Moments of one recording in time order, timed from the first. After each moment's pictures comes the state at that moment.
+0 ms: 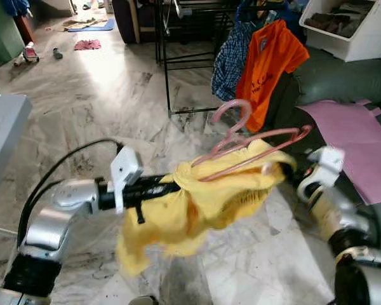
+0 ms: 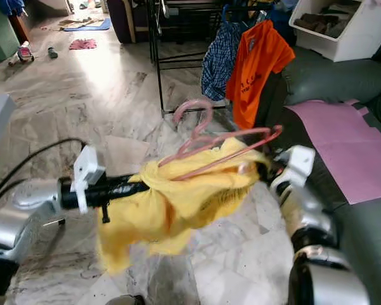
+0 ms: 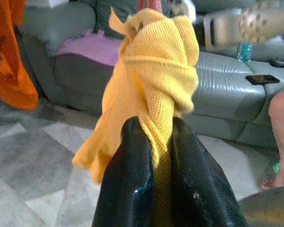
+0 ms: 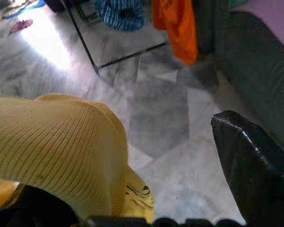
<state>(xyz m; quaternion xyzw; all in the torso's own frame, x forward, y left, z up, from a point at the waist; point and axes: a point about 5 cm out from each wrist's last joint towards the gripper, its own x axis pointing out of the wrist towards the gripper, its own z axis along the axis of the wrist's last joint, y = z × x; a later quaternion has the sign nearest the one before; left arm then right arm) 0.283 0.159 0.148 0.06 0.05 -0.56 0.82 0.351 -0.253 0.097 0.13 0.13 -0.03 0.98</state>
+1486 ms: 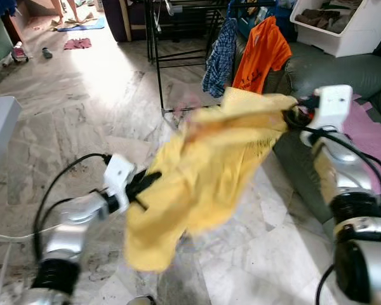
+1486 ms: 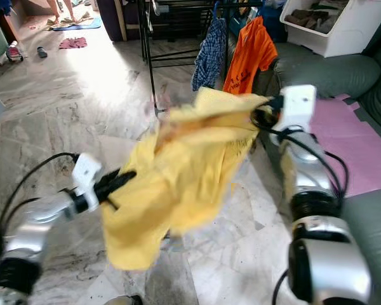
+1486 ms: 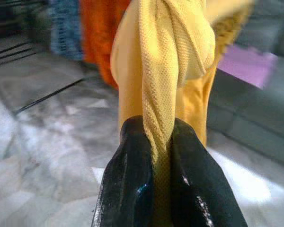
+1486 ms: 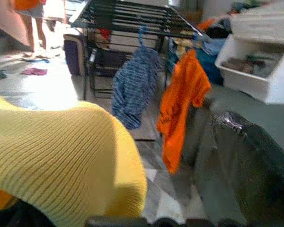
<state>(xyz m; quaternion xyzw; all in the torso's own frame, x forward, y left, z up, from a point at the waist) 0.313 0.166 0.104 0.03 0.05 -0.32 0.95 0.386 -0.217 0.199 -0.05 -0.07 0.03 1.00</state>
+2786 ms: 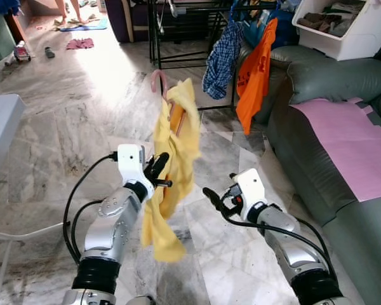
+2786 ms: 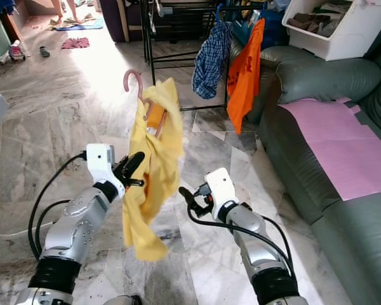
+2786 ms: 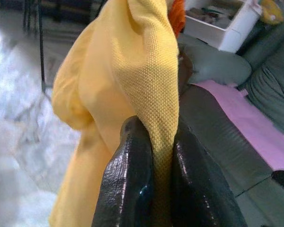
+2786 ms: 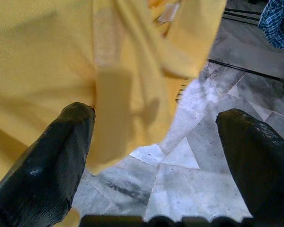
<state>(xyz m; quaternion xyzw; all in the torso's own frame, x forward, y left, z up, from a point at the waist) 0.322 0.122 0.115 -0.12 0.04 -0.20 0.97 0.305 -0.123 0.072 -0.07 0.10 0.28 0.95</state>
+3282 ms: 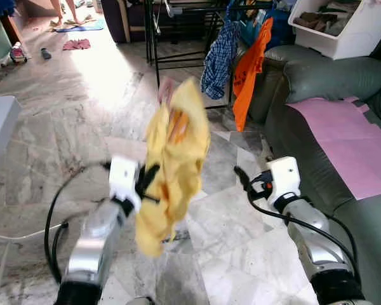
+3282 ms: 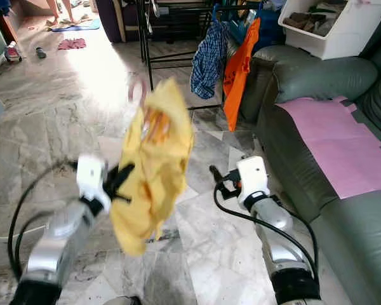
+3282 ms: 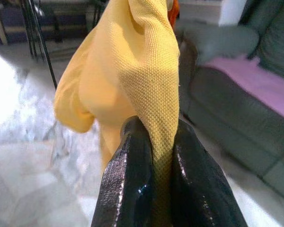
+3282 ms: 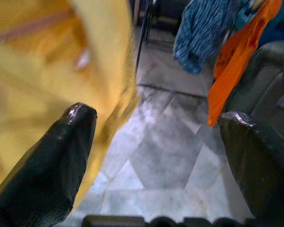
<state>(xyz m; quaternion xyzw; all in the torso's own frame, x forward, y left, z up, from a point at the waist) 0.289 0.144 0.096 0.00 0.03 -0.21 0.98 0.311 -0.171 0.099 -0.08 0.02 0.15 0.99</state>
